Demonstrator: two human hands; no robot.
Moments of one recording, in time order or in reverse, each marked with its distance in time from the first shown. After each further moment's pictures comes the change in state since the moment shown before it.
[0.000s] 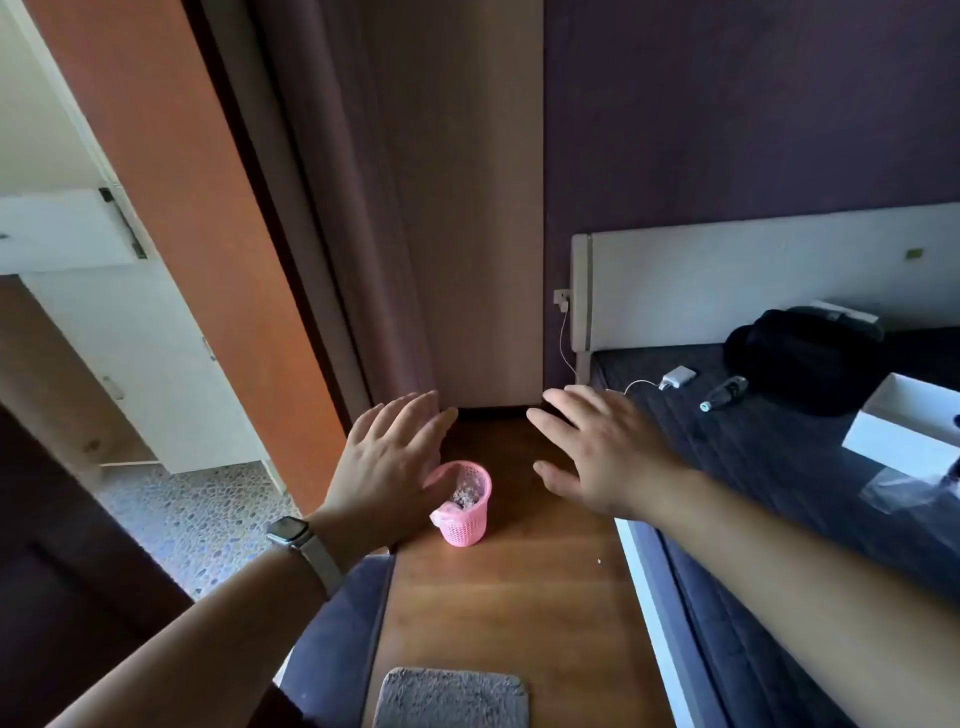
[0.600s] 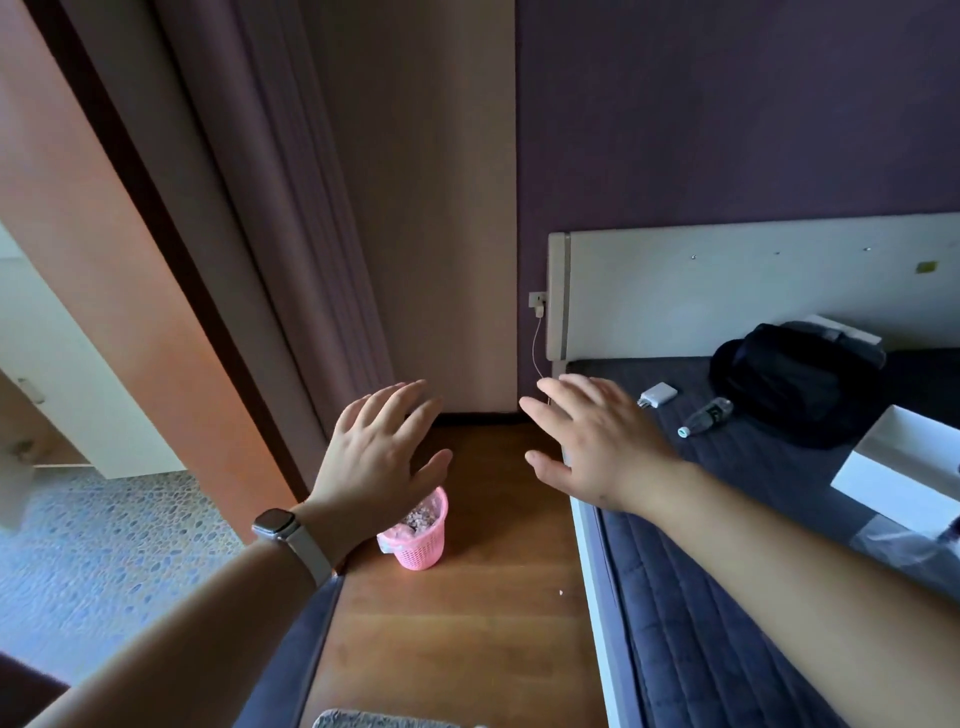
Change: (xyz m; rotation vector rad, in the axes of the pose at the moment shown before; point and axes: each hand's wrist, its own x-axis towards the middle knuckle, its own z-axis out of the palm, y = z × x) left_hand 0.184 0.069 0.083 -0.033 0.087 -0.022; right_hand 0.043 0.201 0.062 0.034 -0.047 0.015
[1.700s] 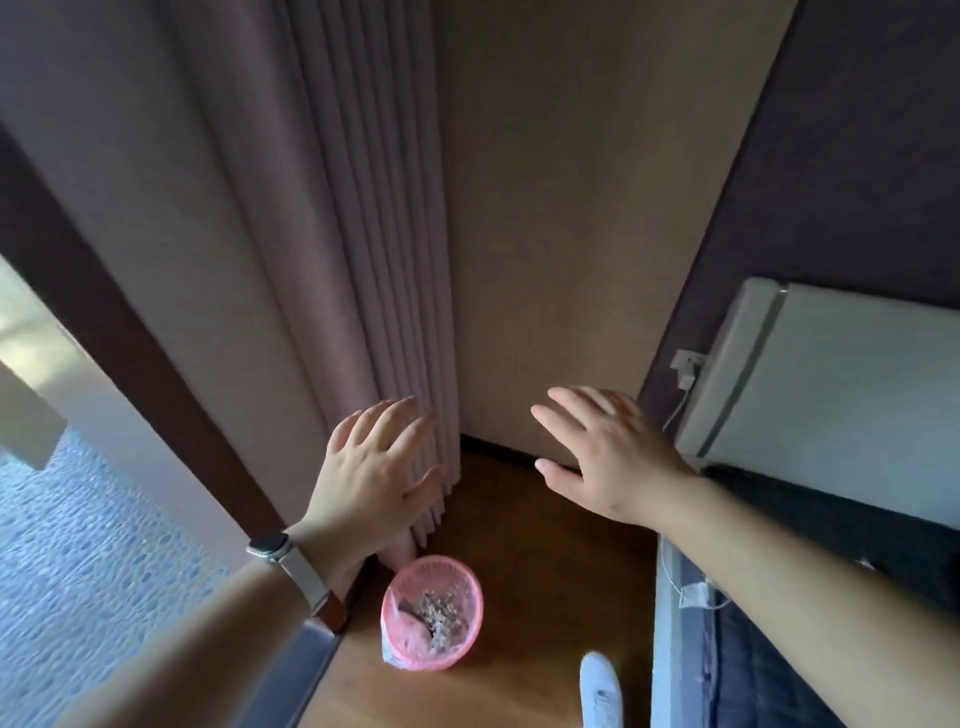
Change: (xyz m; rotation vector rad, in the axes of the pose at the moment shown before) left_hand 0.278 -0.287 0.261 -0.006 -0.078 -0.356; right_hand 0.464 0.156 0.269 0.142 -0.161 -0.242
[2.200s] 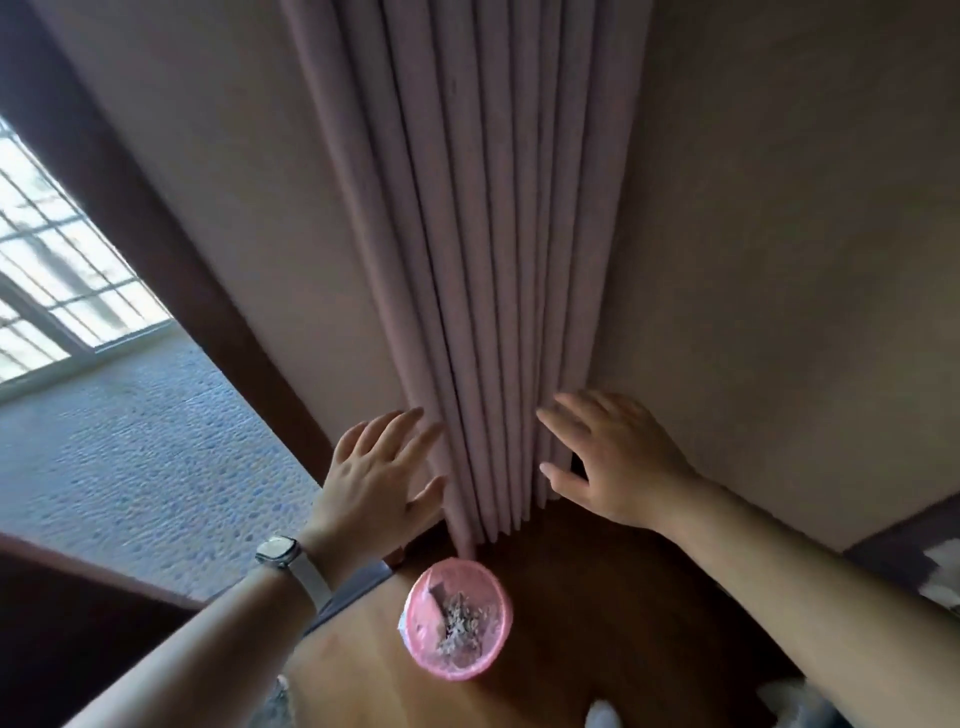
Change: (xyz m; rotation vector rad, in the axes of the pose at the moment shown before) left_hand 0.105 0.003 0.081 0.241 -0.085 -0.594; right_hand 0.231 0.132 0.103 0.220 -0.063 -0.603
